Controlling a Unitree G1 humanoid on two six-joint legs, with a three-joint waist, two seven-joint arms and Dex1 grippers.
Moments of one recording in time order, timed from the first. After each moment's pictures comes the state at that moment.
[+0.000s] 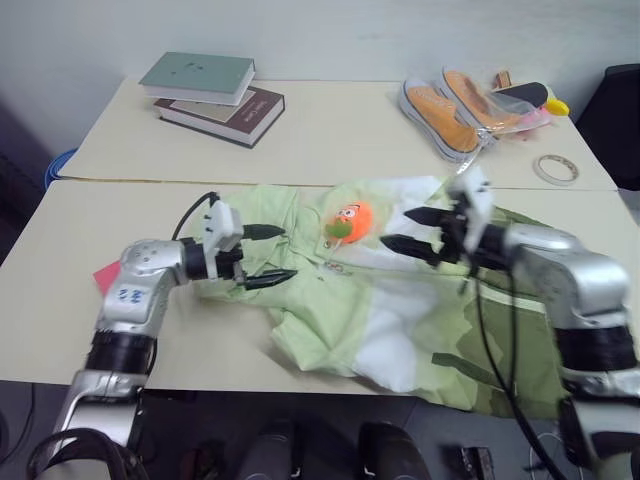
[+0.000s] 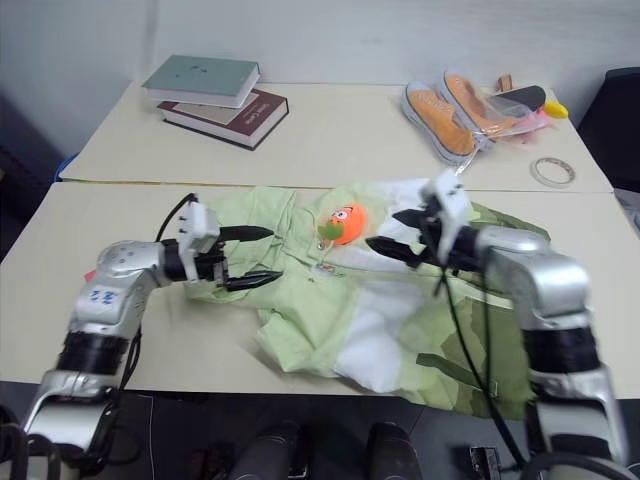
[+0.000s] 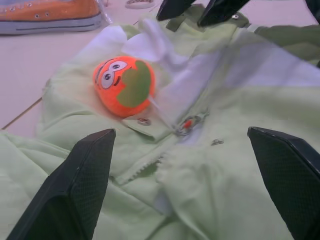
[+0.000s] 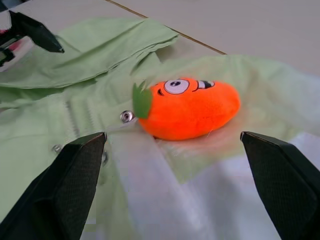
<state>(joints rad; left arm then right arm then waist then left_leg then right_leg) -0.65 0.52 -0.05 0.36 -0.29 0.08 -1.10 -0.74 -0.54 0.06 0.08 0.43 0.76 0.71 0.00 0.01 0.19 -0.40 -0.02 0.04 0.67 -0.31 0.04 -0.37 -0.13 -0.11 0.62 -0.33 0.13</state>
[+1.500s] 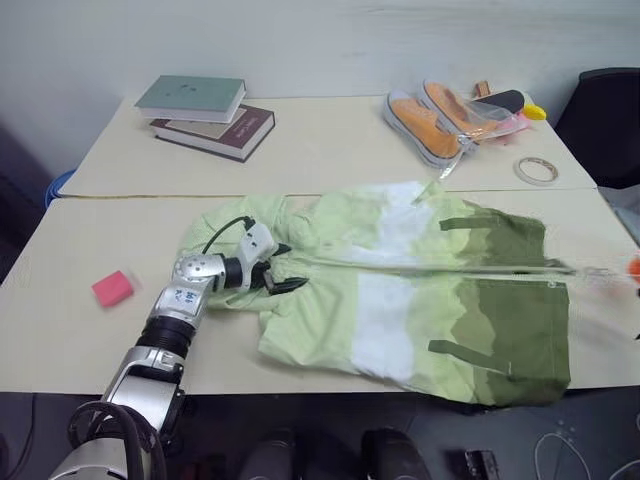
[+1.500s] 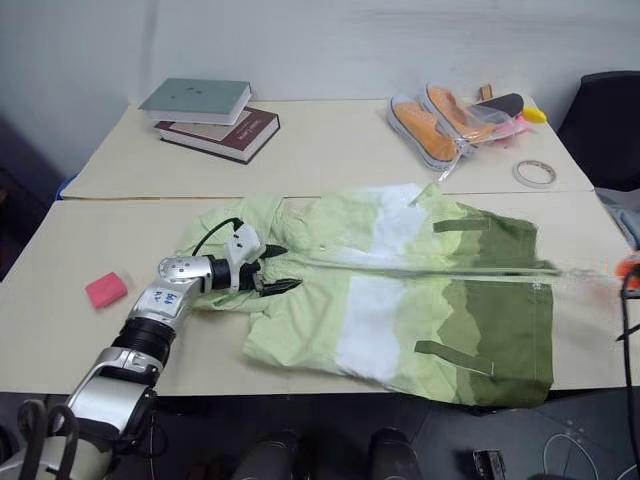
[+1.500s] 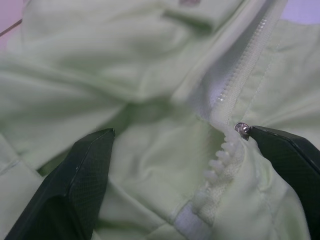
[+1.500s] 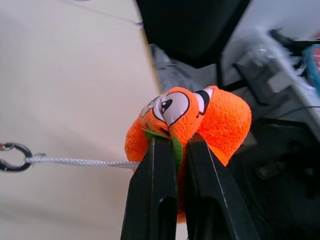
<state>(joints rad) -0.71 0.42 -0.14 0.69 -0.09 0.05 -0.91 -0.23 -0.95 -0.60 0.51 0.13 0.22 0.33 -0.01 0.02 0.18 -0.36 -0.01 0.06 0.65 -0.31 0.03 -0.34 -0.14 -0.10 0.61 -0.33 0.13</state>
